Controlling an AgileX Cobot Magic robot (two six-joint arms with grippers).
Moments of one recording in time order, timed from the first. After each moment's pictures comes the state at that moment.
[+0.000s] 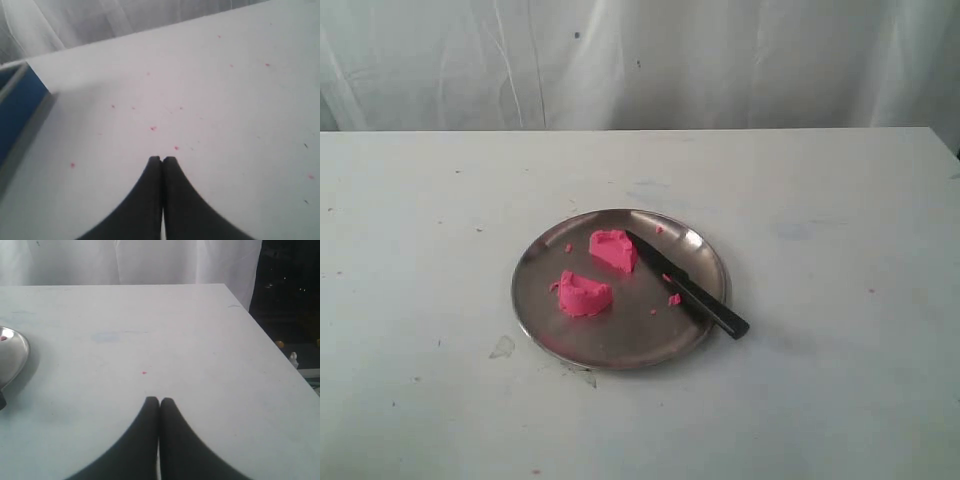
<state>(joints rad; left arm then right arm) -0.09 0.12 -0.13 0.62 0.52 -0.43 -0.03 0.00 0.00 -0.08 0.33 0.11</state>
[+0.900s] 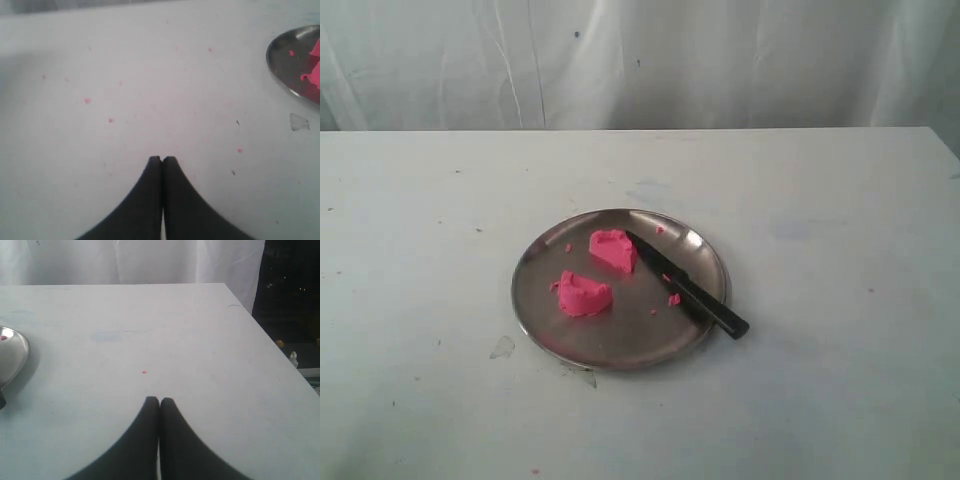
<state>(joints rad) 0.07 0.01 0.02 -0.03 0.42 0.07 -0.03 0.00 0.00 -0.08 0.33 0.11</state>
